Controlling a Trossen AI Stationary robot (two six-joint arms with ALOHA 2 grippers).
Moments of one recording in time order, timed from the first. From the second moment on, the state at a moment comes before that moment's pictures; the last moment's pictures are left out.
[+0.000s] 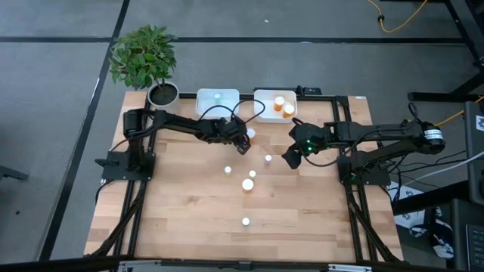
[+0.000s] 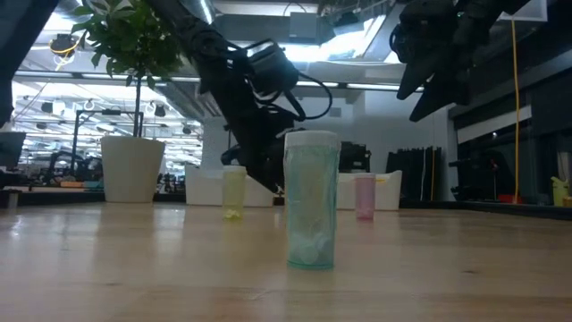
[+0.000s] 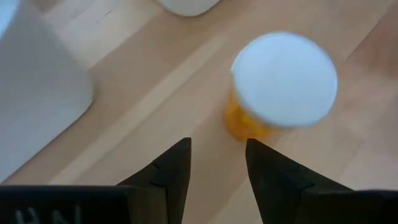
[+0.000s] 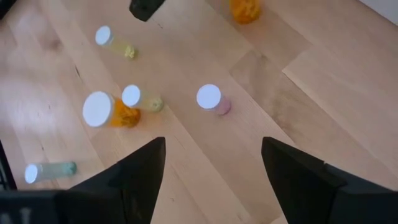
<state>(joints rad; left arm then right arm) 0.24 1.89 1.13 -0.18 -0.29 -0.48 -0.06 1.15 0.88 -0.65 0.03 0.71</state>
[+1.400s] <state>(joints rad) 0.12 1.52 1.35 -1.20 -0.36 -0.71 -0.06 1.15 0.88 -0.39 0.25 0.73</state>
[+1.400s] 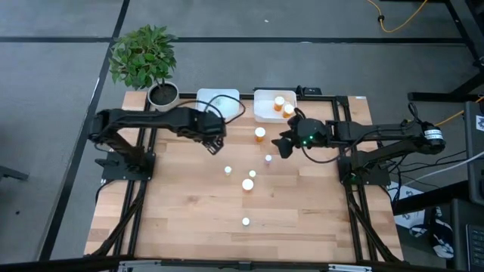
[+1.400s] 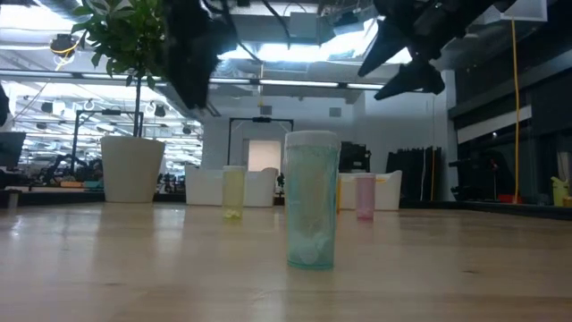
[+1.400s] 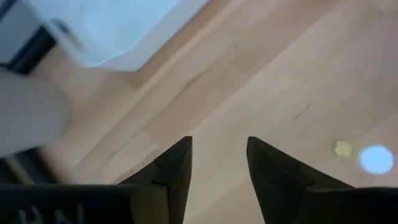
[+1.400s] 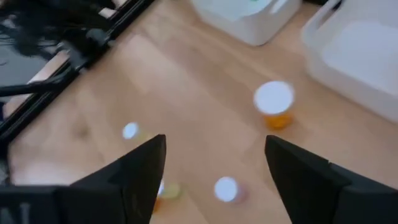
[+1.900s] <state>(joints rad) 0.01 1.37 1.35 -1.46 -0.43 -0.89 -0.11 1.18 0.92 -0.32 0.25 0.78</state>
